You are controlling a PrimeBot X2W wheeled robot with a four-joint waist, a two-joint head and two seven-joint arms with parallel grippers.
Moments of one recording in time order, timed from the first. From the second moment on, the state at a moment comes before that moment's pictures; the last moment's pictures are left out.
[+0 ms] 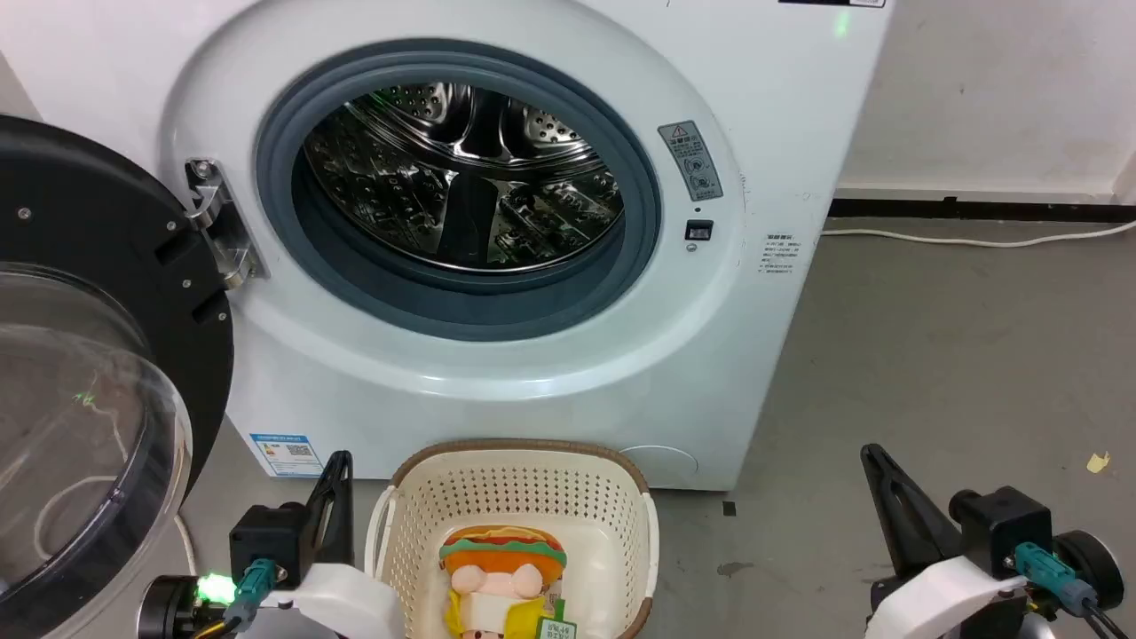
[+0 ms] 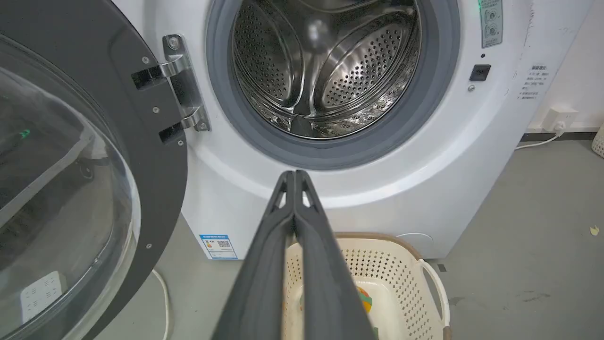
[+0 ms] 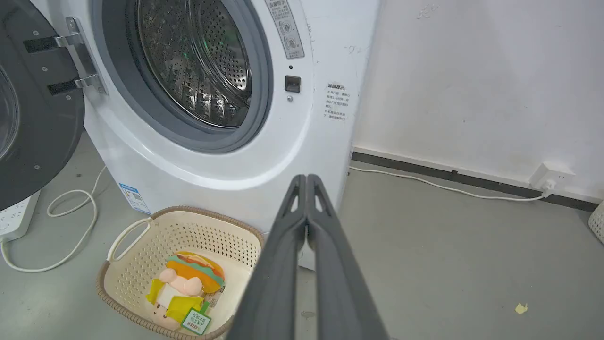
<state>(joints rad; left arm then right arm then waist) 0.02 0.05 0.00 0.00 0.00 0.01 0.00 0.01 -0.05 0.00 0.00 0.01 0.13 0.00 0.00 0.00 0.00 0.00</state>
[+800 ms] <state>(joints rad) 0.02 0.05 0.00 0.00 0.00 0.01 0.00 0.01 -0.05 0.00 0.00 0.01 0.13 0.00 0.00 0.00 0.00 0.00</state>
